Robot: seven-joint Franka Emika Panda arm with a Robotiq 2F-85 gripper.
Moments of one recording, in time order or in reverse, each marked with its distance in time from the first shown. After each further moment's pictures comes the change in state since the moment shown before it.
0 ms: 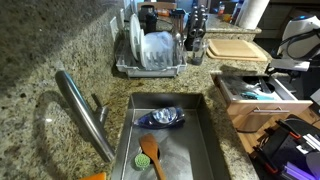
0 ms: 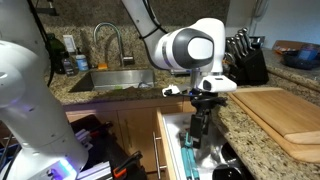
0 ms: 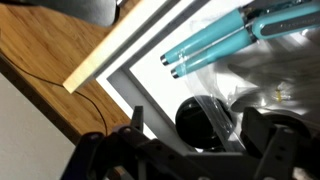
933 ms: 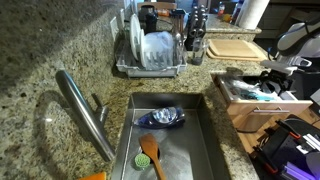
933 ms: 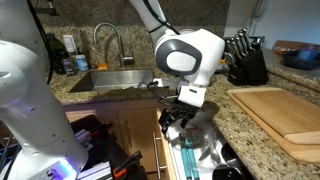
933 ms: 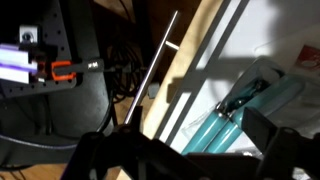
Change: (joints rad) arm 0.026 0.000 0.050 -0.057 0.557 -0.100 0.060
